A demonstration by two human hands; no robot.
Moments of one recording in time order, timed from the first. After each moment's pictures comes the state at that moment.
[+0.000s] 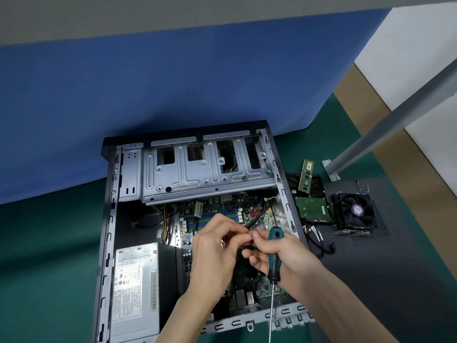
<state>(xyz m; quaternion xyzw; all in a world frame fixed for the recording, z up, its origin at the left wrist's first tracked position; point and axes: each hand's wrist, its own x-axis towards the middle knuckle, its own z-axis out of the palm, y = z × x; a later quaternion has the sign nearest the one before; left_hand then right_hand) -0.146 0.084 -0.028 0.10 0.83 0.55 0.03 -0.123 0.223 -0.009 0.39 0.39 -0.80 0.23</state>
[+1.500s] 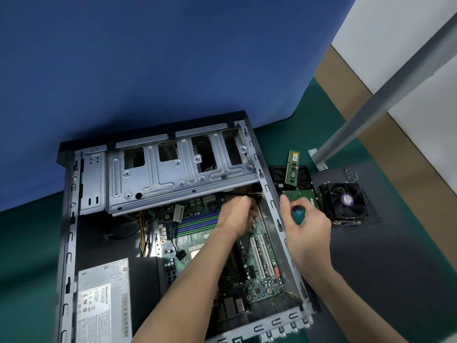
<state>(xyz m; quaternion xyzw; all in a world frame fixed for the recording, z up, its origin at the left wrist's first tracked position) -0.223 0.178 -0.142 0.22 0.90 0.28 0.27 -0.128 0.276 -0.064 0.31 0.86 -0.39 -0.13</state>
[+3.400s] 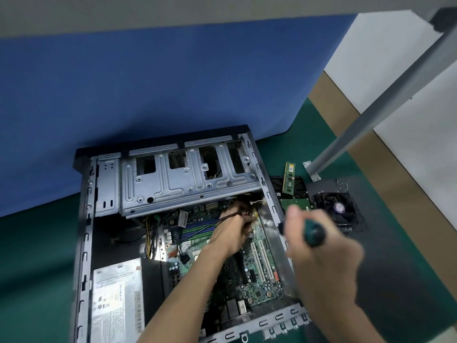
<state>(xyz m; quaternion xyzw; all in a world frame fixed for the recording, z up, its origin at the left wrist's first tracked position) -0.208 0.146 -0.144 0.25 0.88 0.29 0.28 -0.105 0.232 0.028 0.21 0.89 -0.34 -0.24</state>
